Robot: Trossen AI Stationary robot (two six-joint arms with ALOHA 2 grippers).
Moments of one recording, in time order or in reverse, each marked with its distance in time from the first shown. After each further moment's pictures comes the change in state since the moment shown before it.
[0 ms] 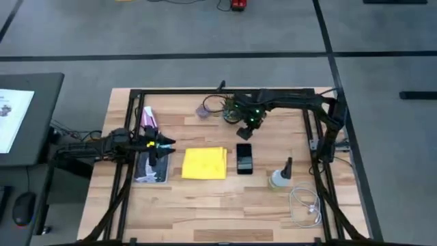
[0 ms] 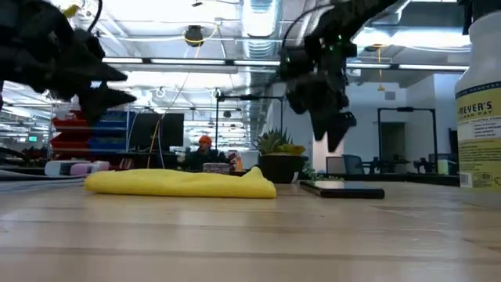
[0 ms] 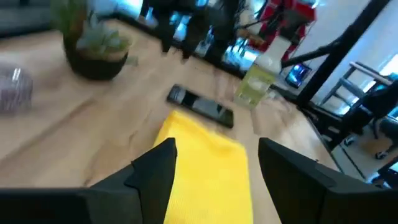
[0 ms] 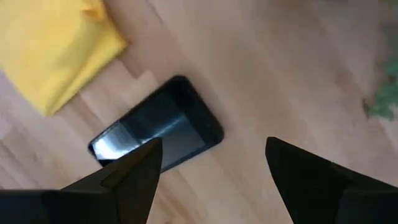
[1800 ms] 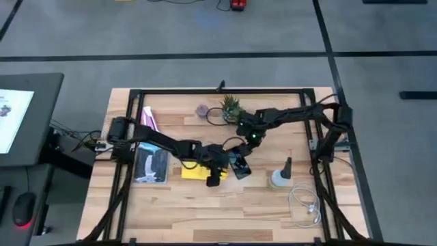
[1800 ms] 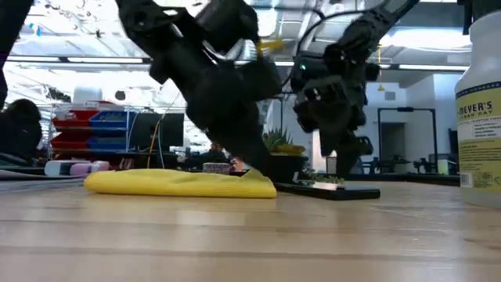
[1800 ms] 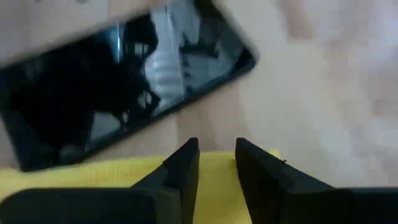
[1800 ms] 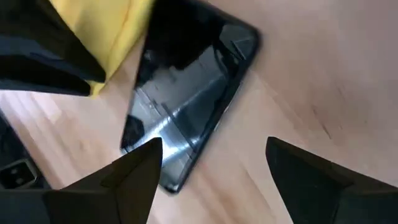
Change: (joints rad) left arm -0.150 1.820 1.065 0.015 0.050 0.304; right arm 0.130 -0.079 -0.359 0.509 -0.186 0.223
